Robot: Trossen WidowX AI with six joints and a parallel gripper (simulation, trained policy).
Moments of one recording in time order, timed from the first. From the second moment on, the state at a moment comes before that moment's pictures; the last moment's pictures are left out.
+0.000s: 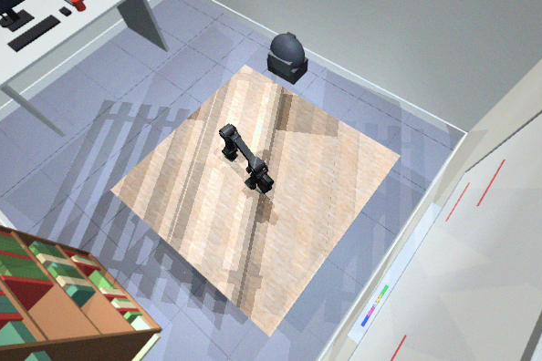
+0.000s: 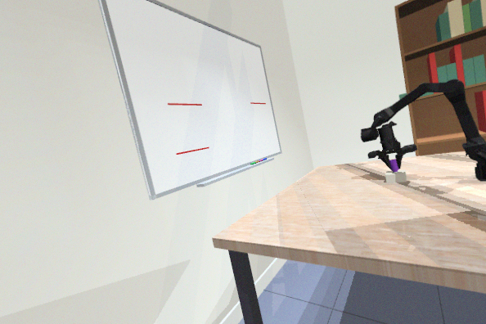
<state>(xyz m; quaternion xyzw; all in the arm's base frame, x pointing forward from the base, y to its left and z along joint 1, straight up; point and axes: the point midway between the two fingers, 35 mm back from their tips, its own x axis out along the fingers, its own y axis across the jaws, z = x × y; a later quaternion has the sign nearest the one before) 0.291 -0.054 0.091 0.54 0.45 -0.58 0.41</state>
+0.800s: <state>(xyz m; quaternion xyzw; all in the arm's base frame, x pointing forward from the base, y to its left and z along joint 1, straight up) 0.284 -0.066 0.086 0.54 0.44 -0.59 0.42</state>
